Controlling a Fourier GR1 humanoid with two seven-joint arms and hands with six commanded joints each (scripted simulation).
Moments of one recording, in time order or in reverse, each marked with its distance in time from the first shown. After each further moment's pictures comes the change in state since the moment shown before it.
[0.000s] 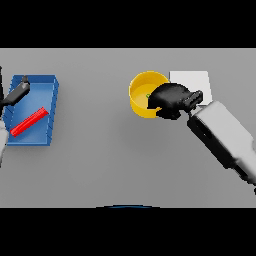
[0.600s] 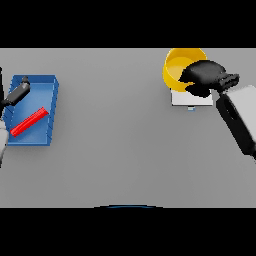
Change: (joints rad) left arm 0.004 0.001 -0.005 -0.017 -0.001 -0.019 0.042; right arm -0.059 -0.099 -0.140 0.239 0.011 -0.158 -0.050
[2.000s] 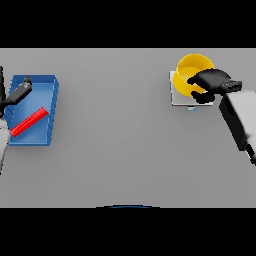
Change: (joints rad) left arm -0.015 -0.010 -0.004 0.030 -0.014 0.015 -0.010; right arm -0.057 0.062 -0.011 0.389 0.061 -0.157 -0.100
